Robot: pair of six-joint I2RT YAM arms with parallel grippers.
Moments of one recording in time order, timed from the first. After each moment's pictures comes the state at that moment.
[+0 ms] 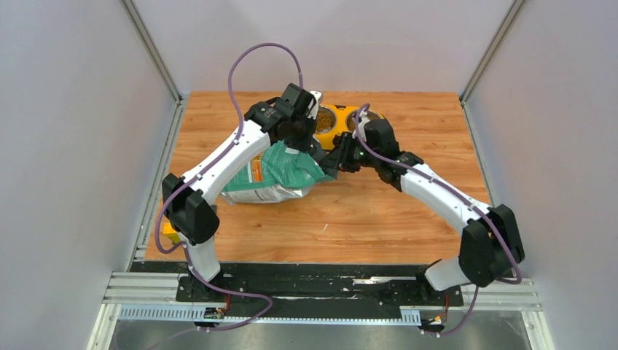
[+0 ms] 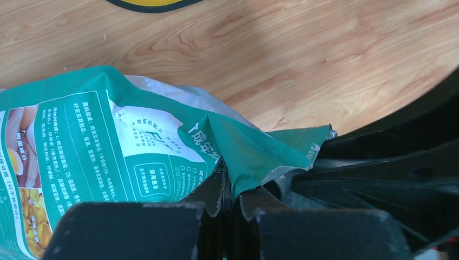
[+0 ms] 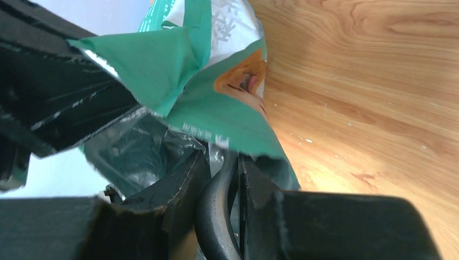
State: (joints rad) left arm -0.65 1.80 1.85 -0.94 0.01 -0.29; right arm 0.51 1.42 1.07 -0.16 -0.38 0.72
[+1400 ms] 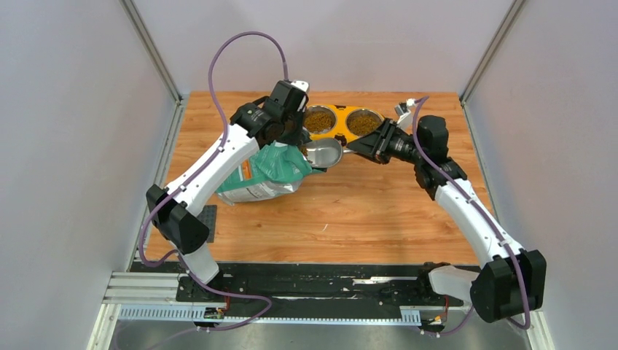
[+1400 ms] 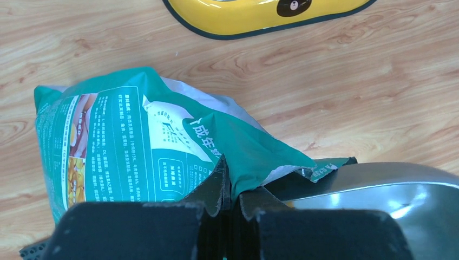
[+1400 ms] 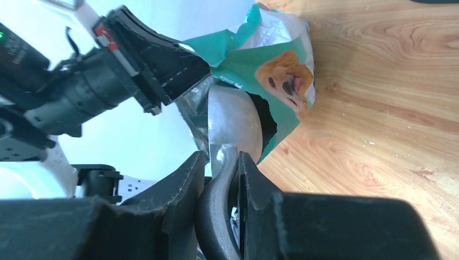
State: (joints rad) left arm -0.65 1.71 1.84 -0.94 -0.22 -0.31; right arm 0.27 1.21 0.98 -0.01 -0.71 0.98
